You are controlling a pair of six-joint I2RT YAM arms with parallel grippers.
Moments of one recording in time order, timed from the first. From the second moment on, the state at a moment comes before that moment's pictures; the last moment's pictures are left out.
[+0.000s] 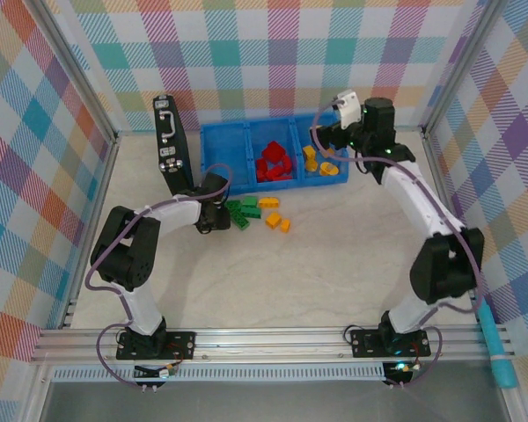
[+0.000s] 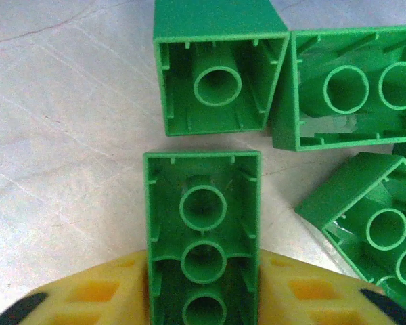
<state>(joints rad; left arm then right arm) -0.40 1.80 1.09 -0.47 -0.09 -0.43 0.23 1.58 1.46 -0.21 -0.26 -0.19</state>
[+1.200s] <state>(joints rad) -0.37 2.08 1.74 -0.51 -0.19 -0.31 0.24 0.88 1.12 -0.85 -0.48 0.06</state>
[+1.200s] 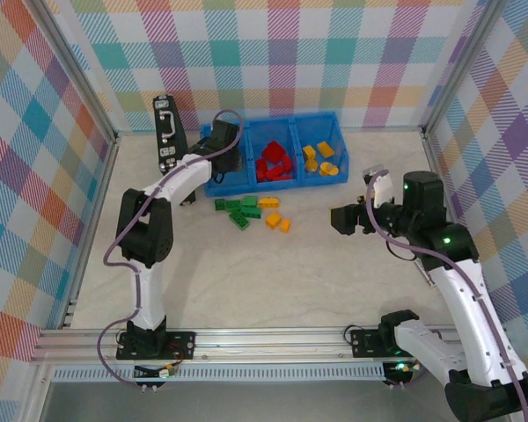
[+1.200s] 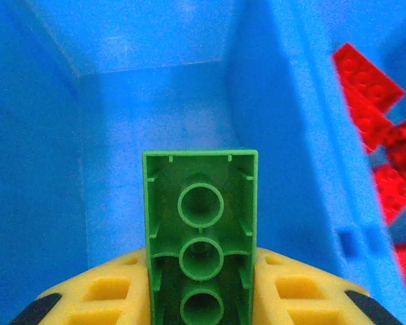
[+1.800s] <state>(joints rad) -0.37 2.01 1.76 -0.60 -0.17 -0.29 0.25 0.95 1.33 -1.04 -0.49 0.06</state>
